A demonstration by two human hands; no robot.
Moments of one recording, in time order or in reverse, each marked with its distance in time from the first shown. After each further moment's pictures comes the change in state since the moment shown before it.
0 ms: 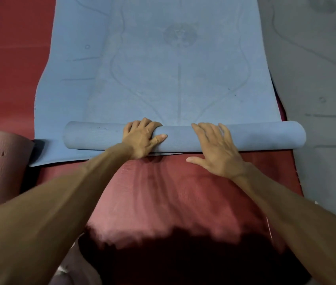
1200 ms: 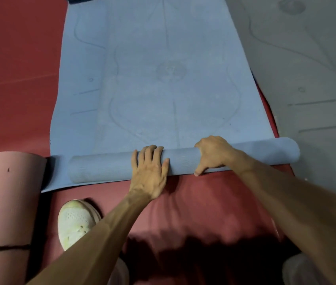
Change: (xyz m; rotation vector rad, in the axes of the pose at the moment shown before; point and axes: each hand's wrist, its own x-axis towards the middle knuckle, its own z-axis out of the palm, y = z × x) left_hand -0.096 0.034 0.025 0.175 0.299 0.025; right_hand -0.004 -0.031 -0.053 0.124 -0.468 0.219
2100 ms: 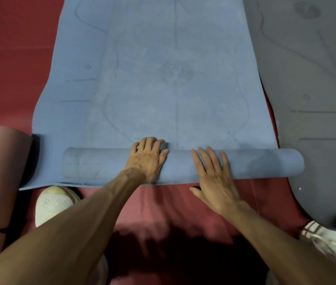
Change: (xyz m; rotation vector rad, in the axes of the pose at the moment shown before) left_hand 0.024 -0.003 0.020 0.013 -0.220 0.029; right_hand -0.055 0.003 0.097 -0.237 0.471 -0.085
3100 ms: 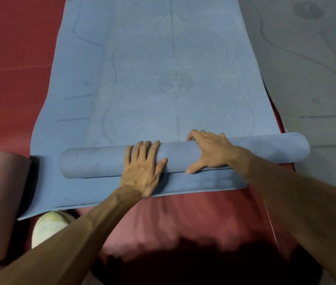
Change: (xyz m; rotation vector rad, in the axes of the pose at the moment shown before) left_hand 0.016 -0.017 0.000 0.054 0.206 0.009; right_hand 0.129 0.046 -0.036 0.285 -0.385 0.001
